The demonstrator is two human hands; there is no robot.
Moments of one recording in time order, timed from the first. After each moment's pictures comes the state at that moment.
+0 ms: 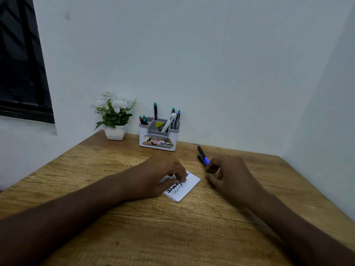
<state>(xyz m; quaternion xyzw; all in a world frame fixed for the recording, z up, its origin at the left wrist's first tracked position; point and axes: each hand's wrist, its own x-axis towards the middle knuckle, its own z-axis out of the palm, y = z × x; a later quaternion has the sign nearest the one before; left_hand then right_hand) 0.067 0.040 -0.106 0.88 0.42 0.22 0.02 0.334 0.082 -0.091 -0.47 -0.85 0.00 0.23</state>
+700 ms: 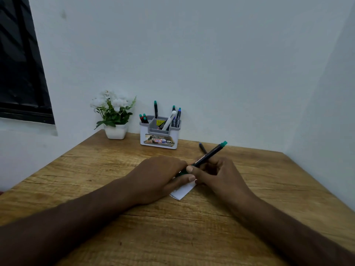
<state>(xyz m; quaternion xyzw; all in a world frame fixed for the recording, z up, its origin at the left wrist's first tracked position) 0.088 0.023 -0.102 0.85 0.50 0.20 -0.03 0.296 0.045 -0.096 -0.43 -0.71 0.39 0.40</state>
